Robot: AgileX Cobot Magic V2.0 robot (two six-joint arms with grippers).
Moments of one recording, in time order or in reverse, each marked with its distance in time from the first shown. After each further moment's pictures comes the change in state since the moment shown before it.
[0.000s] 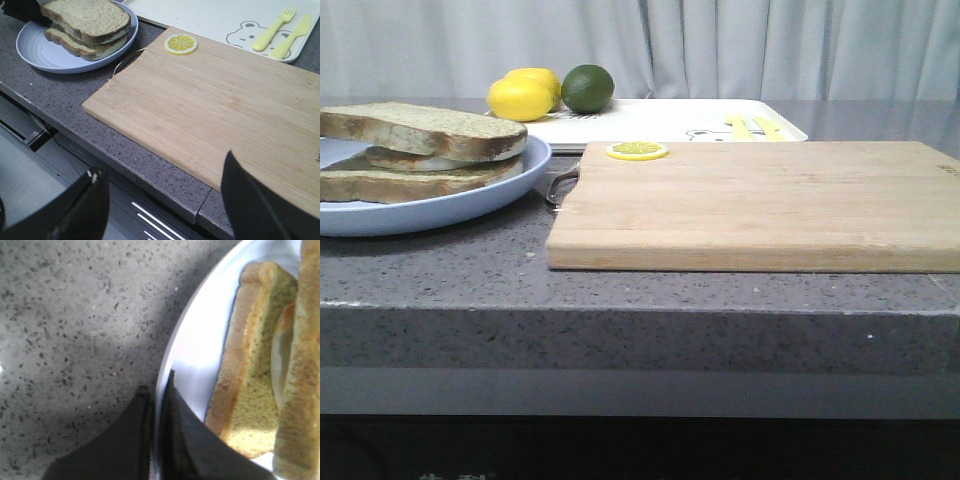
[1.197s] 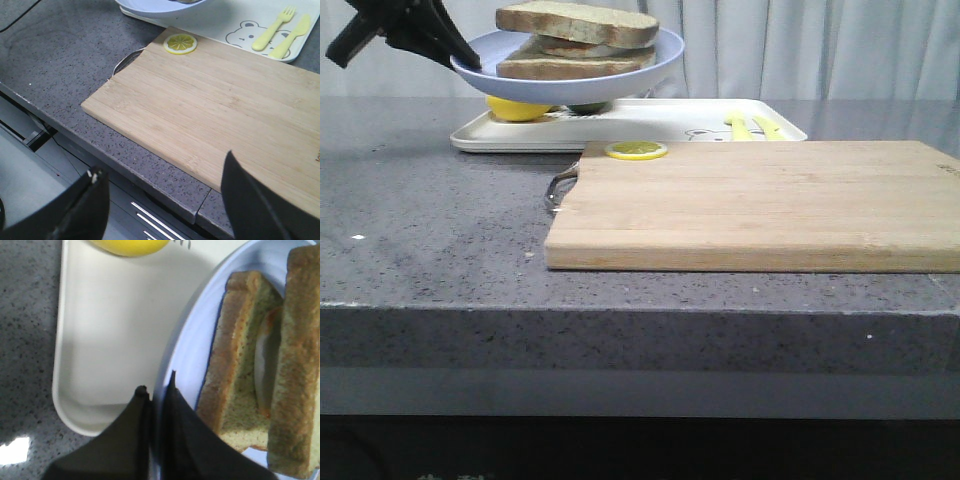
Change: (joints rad) left arm -0.240 0.380 -0.696 -0.124 0.000 -0.310; right arm 0.000 0.000 0.000 0.000 0.000 0.000
